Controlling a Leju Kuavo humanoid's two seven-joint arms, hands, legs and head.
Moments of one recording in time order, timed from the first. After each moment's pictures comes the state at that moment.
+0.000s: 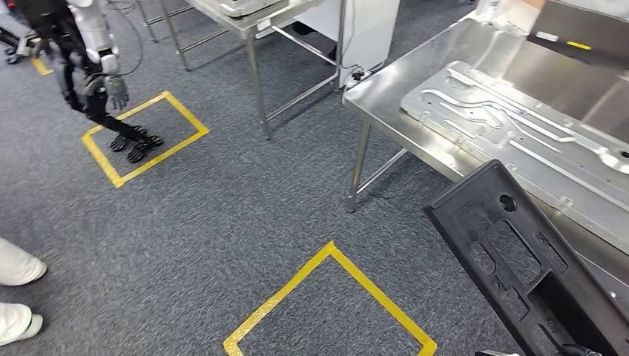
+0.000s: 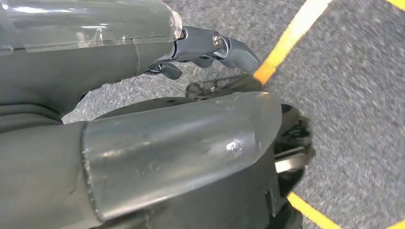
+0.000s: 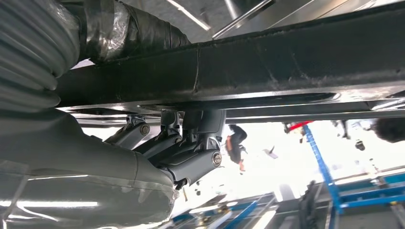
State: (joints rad) left arm -0.03 -0.01 -0.88 -0.13 0.81 0.11 -0.42; right arm 0.73 0.35 -0.12 -2.03 1.42 -0.58 -0.09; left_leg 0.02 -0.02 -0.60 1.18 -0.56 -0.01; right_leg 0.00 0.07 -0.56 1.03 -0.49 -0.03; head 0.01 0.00
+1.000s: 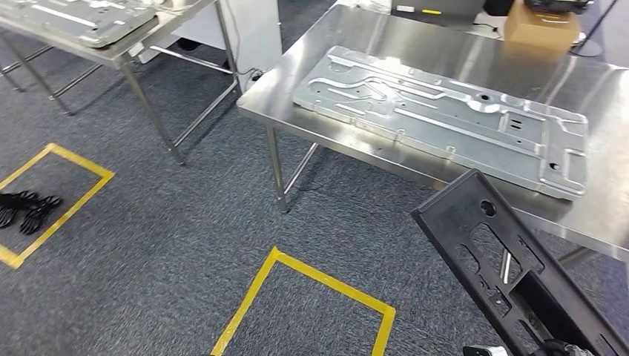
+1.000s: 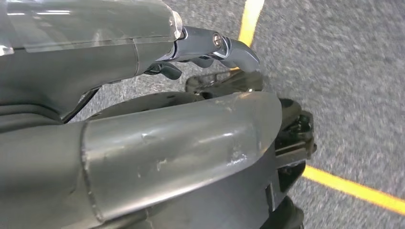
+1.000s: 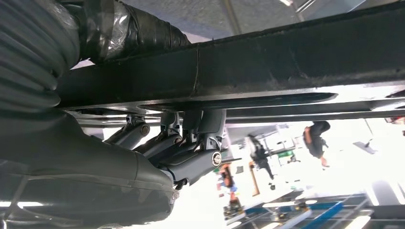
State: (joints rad) left arm -0.04 0.00 -0.90 -0.12 0.85 0.09 -0.41; right arm 0.70 0.35 -0.12 -1.98 1.42 -0.52 -0.09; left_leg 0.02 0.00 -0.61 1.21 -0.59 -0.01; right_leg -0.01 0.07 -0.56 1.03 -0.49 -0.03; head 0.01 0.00
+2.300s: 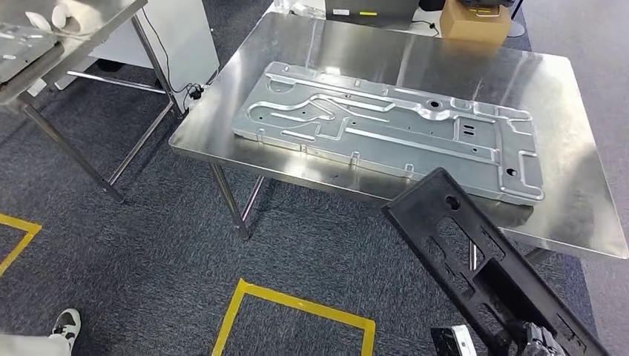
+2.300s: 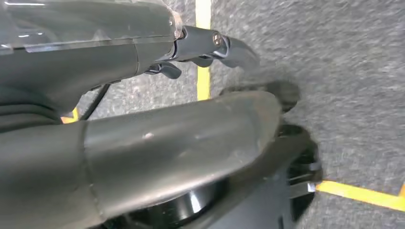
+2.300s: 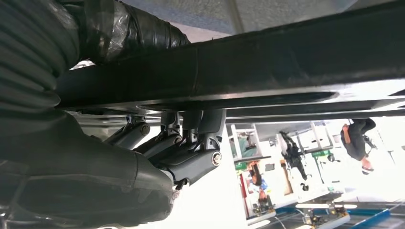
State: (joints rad) left arm -0.04 0.01 -0.95 -0.12 0.88 0.08 -0.38; right arm 0.63 0.32 -0.03 -1.88 1.53 -0.51 0.00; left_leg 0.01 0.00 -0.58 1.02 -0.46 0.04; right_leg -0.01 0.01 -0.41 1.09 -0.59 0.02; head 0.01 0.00
